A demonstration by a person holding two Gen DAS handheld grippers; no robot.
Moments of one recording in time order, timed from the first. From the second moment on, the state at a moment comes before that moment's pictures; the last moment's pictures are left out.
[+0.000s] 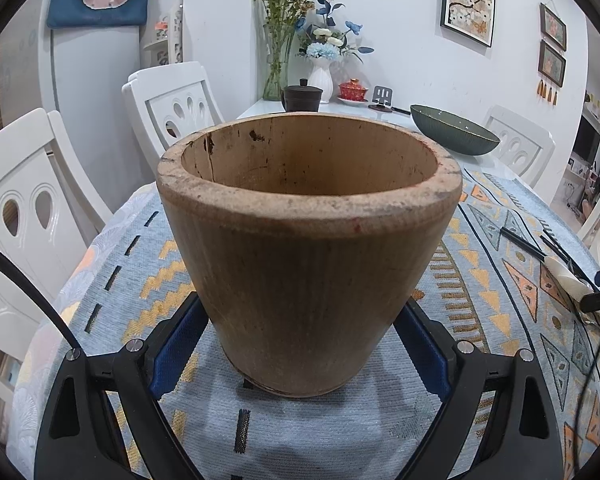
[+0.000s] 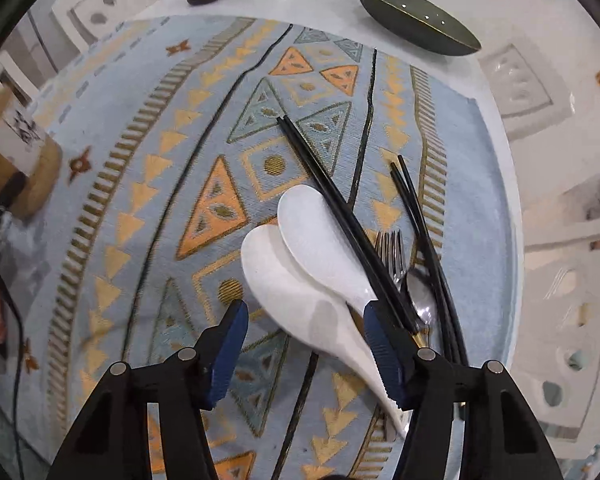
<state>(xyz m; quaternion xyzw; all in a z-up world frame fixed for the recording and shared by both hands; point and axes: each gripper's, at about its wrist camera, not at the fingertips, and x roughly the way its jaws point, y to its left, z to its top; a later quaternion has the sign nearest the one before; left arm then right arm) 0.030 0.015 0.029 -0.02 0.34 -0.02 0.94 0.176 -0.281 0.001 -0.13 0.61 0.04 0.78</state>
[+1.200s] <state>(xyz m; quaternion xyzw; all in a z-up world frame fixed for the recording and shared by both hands) 0.033 0.015 0.026 -0.02 0.34 -0.02 0.94 0.192 -0.331 0.001 0.09 0.64 0.02 0.76</state>
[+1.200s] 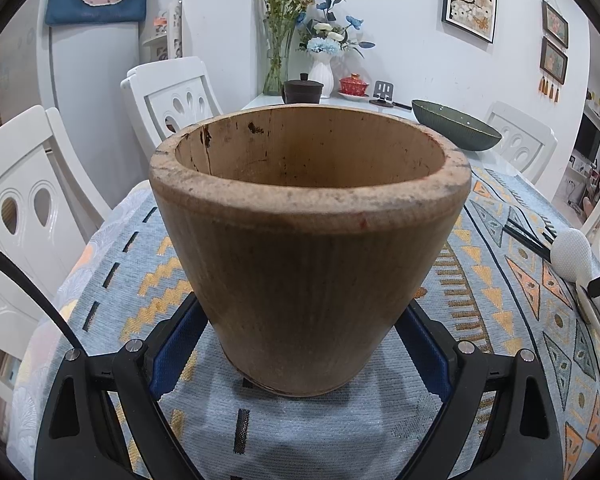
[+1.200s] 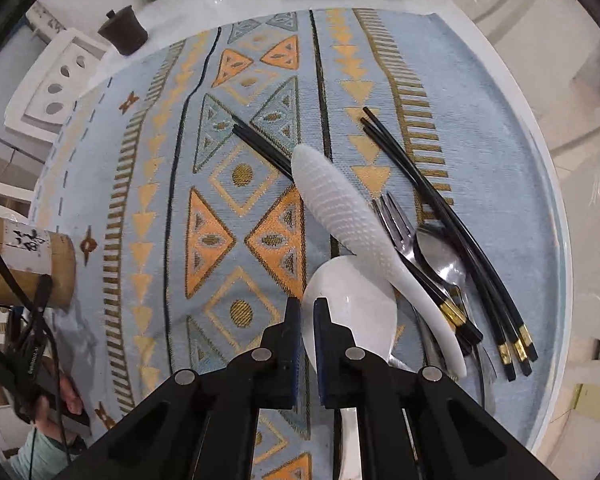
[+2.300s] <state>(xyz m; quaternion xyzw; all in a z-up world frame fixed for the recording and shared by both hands) 0.034 0.016 0.023 -0.01 0.35 -0.02 0.94 0.177 -0.343 -0.028 0.18 0.68 -0.01 0.71</state>
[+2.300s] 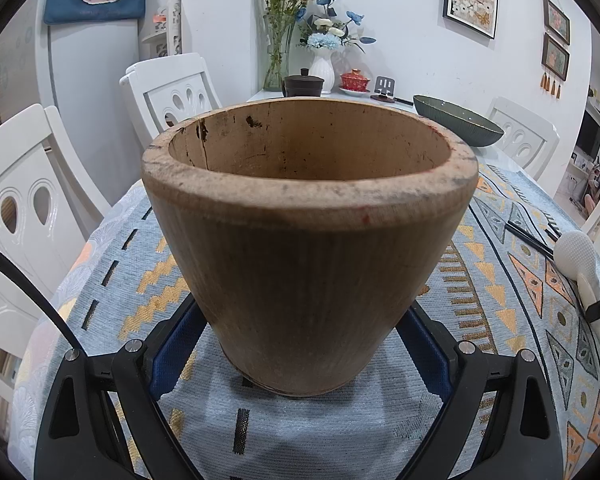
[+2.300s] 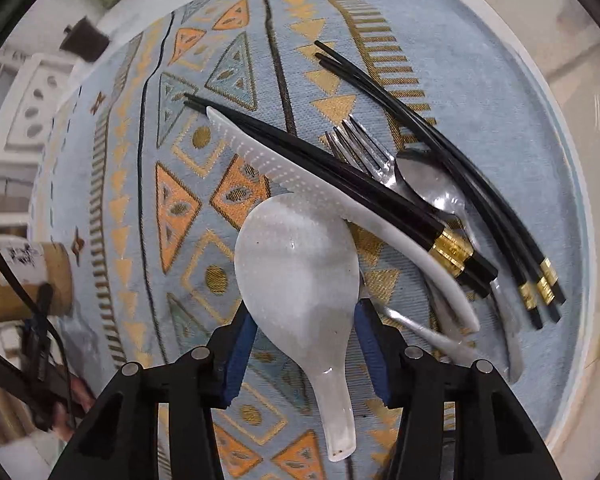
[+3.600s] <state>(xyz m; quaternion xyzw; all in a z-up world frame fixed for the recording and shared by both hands) 0.039 0.015 0.023 -0.01 0.36 -0.02 0.93 0.208 -0.253 -0.028 0.10 0.70 0.04 0.71</state>
